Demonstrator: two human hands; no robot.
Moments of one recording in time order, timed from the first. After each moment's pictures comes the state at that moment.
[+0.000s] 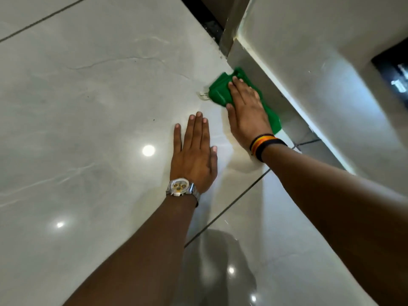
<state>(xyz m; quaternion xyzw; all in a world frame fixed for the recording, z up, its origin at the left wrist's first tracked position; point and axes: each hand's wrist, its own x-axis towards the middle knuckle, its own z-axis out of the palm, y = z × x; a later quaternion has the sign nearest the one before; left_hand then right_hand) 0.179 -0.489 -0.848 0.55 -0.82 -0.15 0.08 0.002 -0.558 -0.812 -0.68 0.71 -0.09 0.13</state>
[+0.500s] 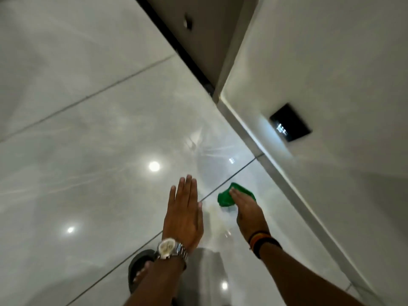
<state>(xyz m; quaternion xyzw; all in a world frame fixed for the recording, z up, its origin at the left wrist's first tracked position) 0.248 -0.320 -0.609 0.59 -0.75 -0.30 0.08 0.039 -0.295 -0.629 -0.56 0.76 -0.05 0.32</state>
